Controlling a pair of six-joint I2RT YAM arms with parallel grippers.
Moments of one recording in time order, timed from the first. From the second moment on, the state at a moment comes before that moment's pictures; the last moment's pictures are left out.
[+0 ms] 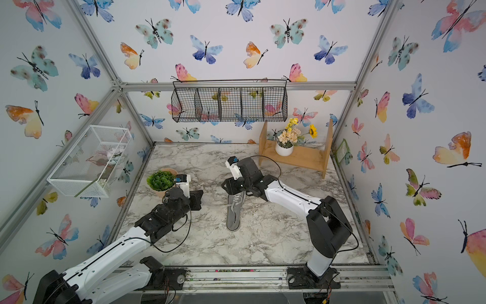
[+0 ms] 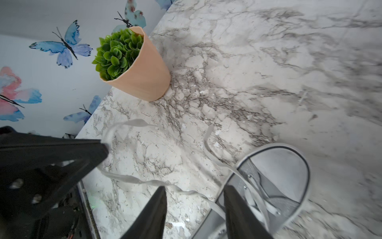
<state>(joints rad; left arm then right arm) -0.59 0.95 0.59 -0.08 -0.12 -0.50 0.74 1.65 1.22 -0.24 -0.26 0.28</state>
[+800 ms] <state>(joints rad) -0.81 1.55 1.15 -0.05 0.04 -0.24 0.51 1.35 0.83 -0.25 0.01 0.28</state>
